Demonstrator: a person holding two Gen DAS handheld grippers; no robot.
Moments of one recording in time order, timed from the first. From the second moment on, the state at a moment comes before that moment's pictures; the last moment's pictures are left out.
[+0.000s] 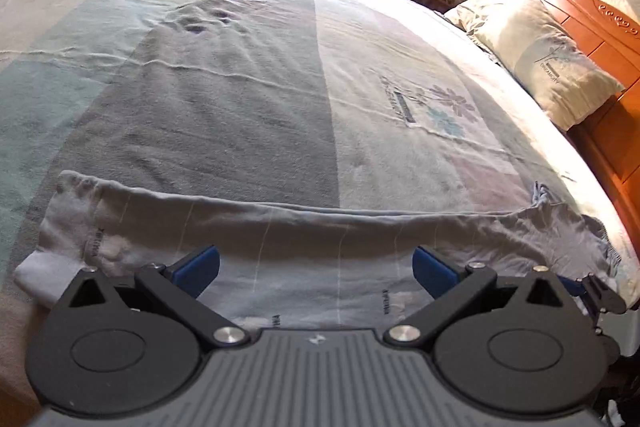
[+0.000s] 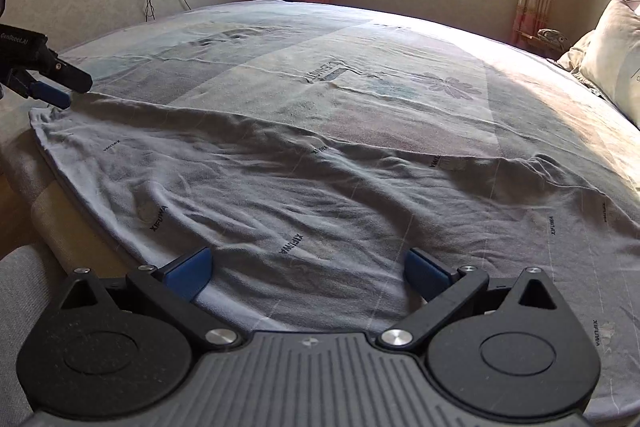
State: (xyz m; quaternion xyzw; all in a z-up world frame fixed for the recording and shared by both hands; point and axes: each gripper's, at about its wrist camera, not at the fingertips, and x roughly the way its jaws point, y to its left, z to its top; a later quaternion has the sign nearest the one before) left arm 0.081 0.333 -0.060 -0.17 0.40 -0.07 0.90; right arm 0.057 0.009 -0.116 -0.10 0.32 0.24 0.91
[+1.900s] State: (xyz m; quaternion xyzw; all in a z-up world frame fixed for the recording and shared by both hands) left arm 0.069 0.331 -0.081 -0.10 0.35 -0.03 0.93; right arm 0.119 0.035 -0.078 -0.06 0.33 0.32 0.89
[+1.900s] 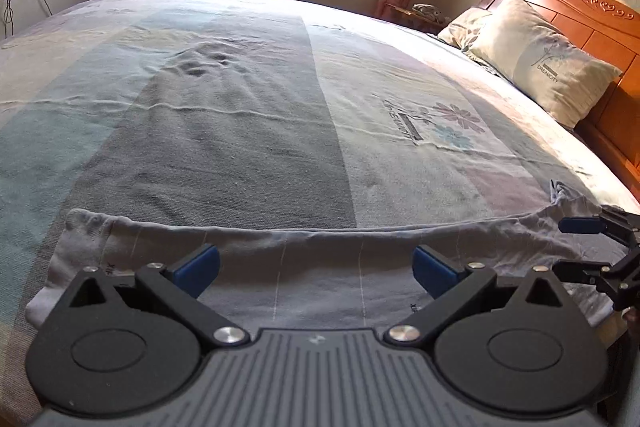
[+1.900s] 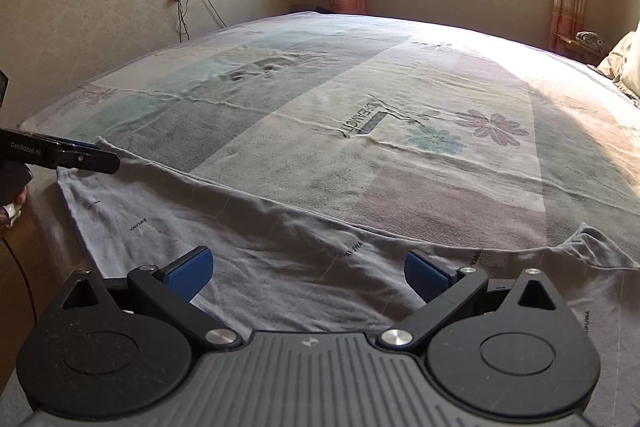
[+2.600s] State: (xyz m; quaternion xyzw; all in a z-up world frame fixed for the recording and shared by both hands) left arm 0.054 0.307 -0.096 -0.10 0.38 -0.01 0.92; right arm 0.158 0.100 -0.100 -0.06 0.37 0.38 0.85
